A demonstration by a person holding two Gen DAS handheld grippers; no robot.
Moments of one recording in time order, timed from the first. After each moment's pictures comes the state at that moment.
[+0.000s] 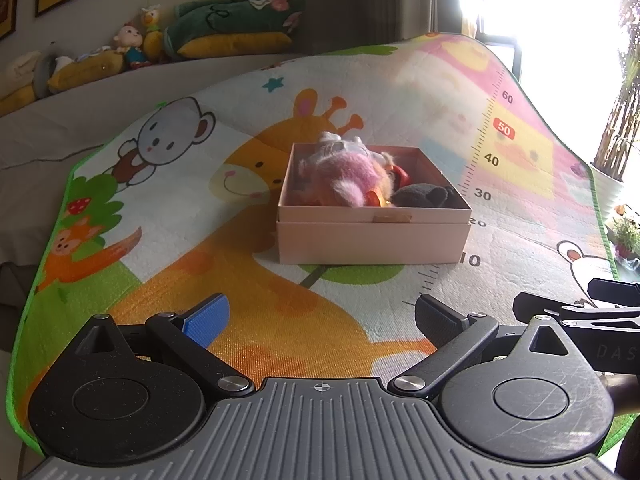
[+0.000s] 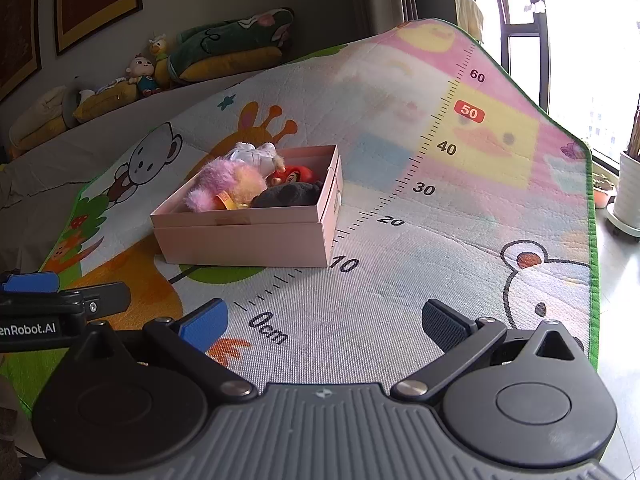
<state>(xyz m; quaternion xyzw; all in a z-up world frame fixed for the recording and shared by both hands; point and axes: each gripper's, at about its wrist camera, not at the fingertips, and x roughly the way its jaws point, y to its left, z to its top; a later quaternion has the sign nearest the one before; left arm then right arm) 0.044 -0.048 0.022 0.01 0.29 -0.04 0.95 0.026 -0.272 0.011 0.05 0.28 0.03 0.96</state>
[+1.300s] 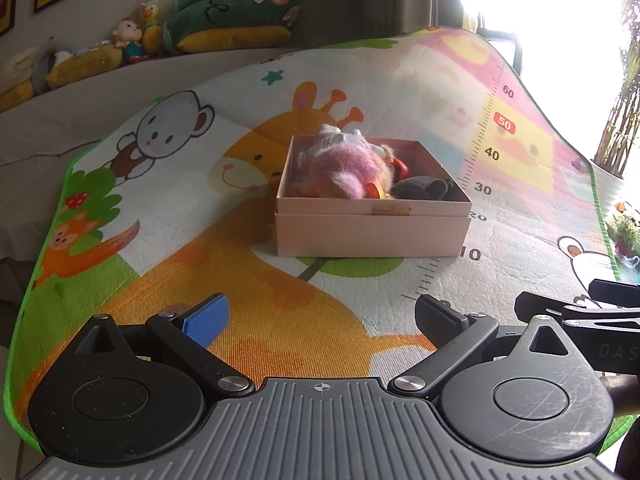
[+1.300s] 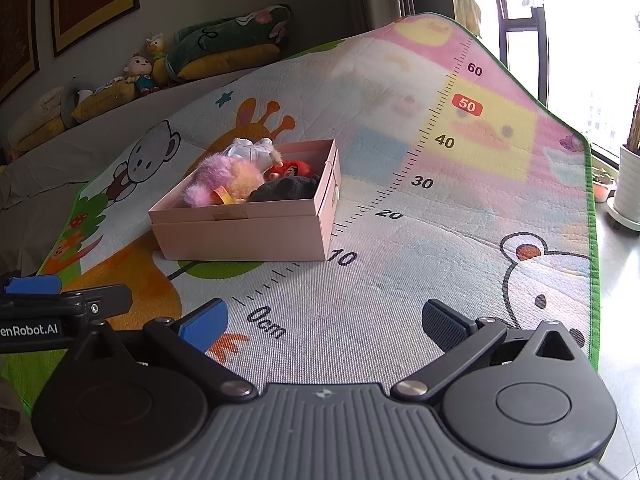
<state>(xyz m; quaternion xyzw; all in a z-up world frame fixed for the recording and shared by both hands) 0.045 -0.047 0.017 0.00 0.30 -0.04 0.95 0.025 -0.275 0.007 0.05 0.29 0.03 0.96</state>
